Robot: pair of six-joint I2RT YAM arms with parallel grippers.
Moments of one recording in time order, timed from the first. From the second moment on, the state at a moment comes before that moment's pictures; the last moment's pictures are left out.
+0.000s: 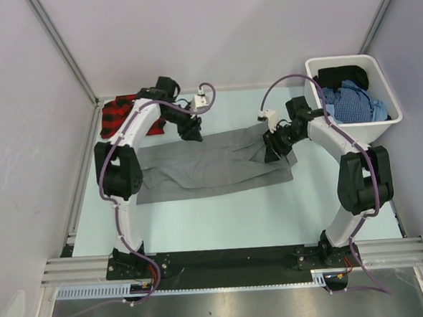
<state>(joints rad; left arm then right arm) -0.27 2.08 1.94 -1.07 0.80 1.04 0.20 1.72 1.31 -0.78 -0.63 -0.49</state>
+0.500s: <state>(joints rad) -0.36 2.25 1.92 -0.92 0.79 0.66 0.28 1.60 1.11 -0.72 -0.52 -0.75</state>
